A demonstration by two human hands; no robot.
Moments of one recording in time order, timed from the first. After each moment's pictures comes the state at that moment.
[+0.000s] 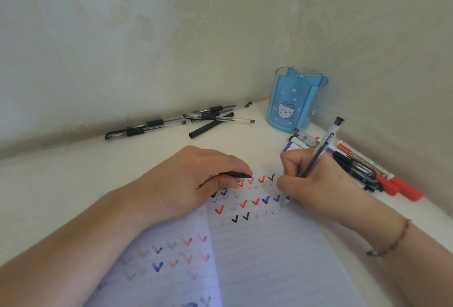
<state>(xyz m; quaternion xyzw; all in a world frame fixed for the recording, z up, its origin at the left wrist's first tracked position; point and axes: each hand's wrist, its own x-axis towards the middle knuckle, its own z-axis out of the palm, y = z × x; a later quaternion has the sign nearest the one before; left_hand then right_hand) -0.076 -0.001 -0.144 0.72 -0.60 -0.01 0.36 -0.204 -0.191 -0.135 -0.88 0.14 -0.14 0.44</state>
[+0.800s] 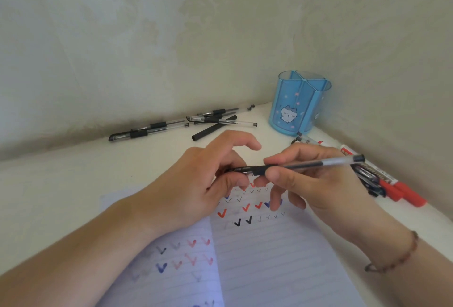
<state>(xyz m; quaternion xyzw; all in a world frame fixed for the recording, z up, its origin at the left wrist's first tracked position) -0.094 -0.002 -0.135 0.69 -0.57 -0.02 0.44 -0.210 -0.170 -0.121 -0.73 0.04 -0.17 0.65</state>
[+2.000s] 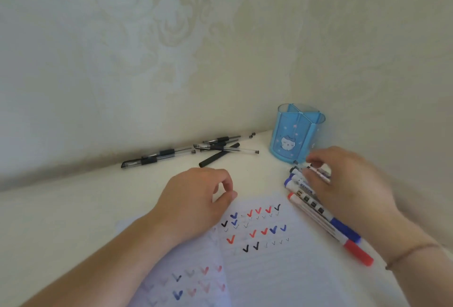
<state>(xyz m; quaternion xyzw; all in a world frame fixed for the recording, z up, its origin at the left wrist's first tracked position) -0.072 0.001 -0.144 0.86 -0.44 0.07 0.26 -0.207 -0.207 -0.099 -0.94 0.25 -0.22 0.05</state>
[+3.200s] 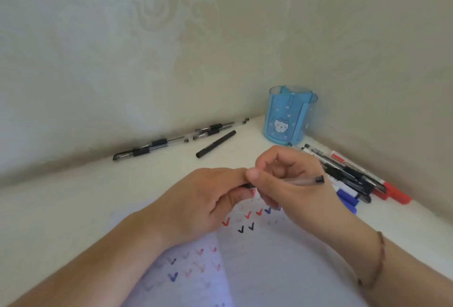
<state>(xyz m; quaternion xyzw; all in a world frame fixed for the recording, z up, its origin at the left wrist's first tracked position) -0.089 -0.002 -0.137 0.68 -0.64 0.05 0.34 -0.203 -0.151 -0.123 -0.76 0.01 -0.23 0.61</state>
